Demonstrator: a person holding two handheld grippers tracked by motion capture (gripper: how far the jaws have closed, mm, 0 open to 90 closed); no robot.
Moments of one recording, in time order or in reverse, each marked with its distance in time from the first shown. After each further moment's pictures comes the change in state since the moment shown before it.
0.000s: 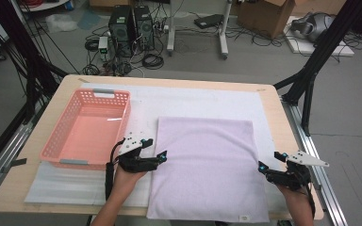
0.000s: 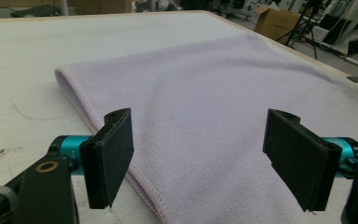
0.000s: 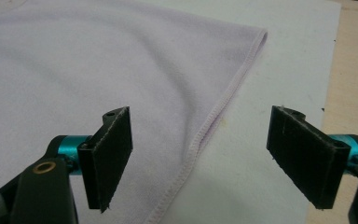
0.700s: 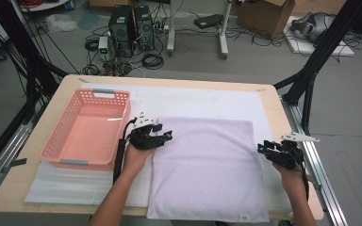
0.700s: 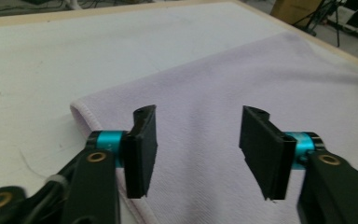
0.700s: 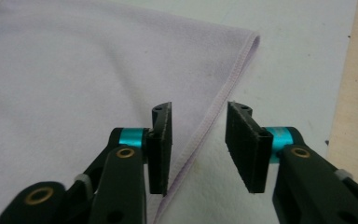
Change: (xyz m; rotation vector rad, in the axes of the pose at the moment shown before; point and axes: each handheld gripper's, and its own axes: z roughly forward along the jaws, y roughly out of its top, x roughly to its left) left arm 0.034 0.034 0.062 0.110 0.049 -0.003; right arm -0.035 0.031 0.046 0.091 0.043 0.060
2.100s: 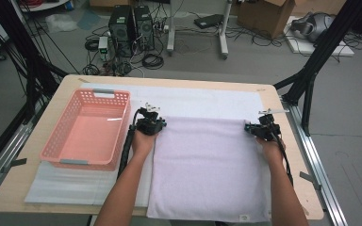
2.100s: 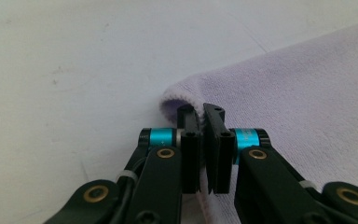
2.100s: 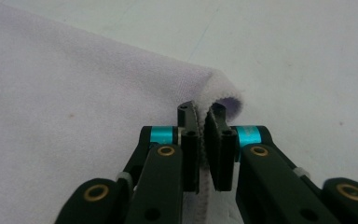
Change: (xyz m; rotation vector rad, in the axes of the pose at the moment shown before) left arm 0.034 0.008 0.050 0.150 0.211 -0.104; right arm -0.025 0.050 0.094 0.120 -0.035 0.035
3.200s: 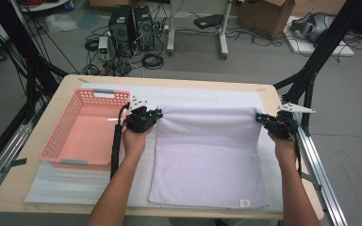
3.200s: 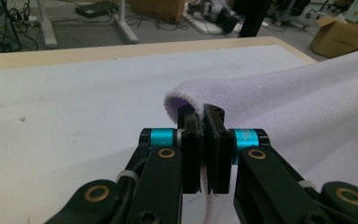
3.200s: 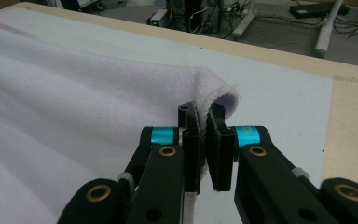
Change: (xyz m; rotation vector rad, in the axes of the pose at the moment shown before) left arm -0.007 0.014 -0.067 -0.258 -0.091 -0.013; right arm 0.012 0.015 -0.074 -0.258 0.025 -0.053
